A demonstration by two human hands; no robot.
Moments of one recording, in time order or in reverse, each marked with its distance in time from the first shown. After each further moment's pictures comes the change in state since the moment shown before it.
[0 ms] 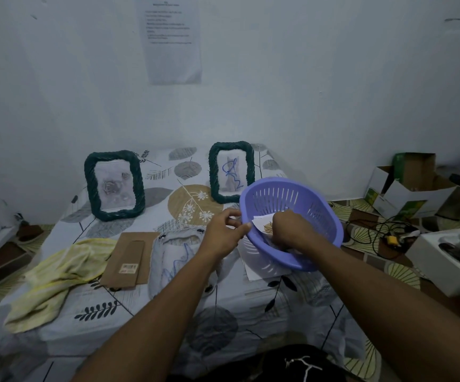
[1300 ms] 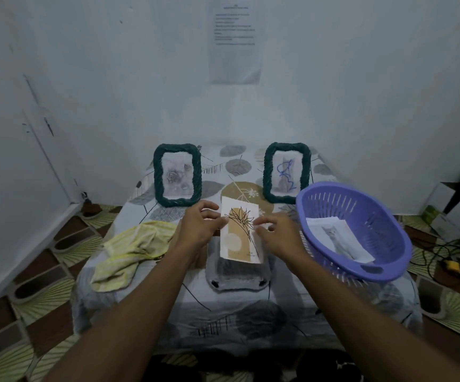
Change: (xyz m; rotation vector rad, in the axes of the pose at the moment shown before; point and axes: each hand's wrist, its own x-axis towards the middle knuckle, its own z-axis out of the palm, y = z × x) left_hand -0.034 -0.026 -0.144 -0.139 0.301 -0.080; right_hand -0.030 -0.135 0.019 0.971 0.140 -0.103
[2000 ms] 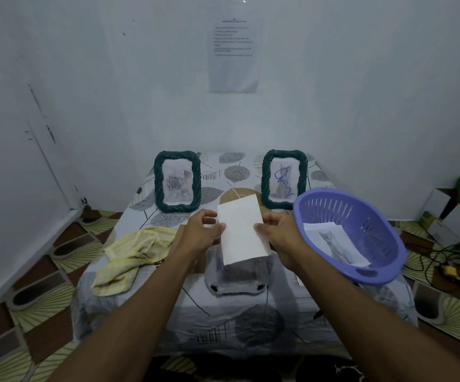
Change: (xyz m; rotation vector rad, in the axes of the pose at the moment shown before) left_hand -0.002 -0.002 -0.001 0.042 -0.028 -0.061; right_hand -0.001 -0.019 -0.008 0.486 -0.079 0.224
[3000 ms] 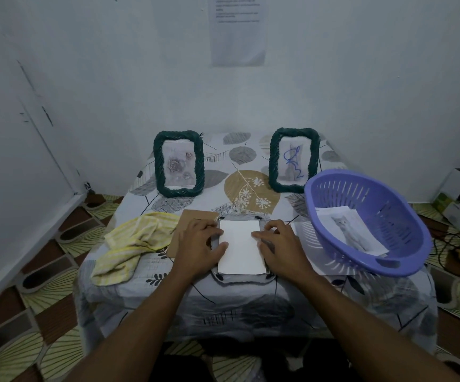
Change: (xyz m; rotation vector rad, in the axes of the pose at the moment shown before) left_hand 0.007 -0.090 -0.014 0.762 0.030 0.456; right_hand 0.019 0.096 -0.012 -0.908 -0.043 -0.477
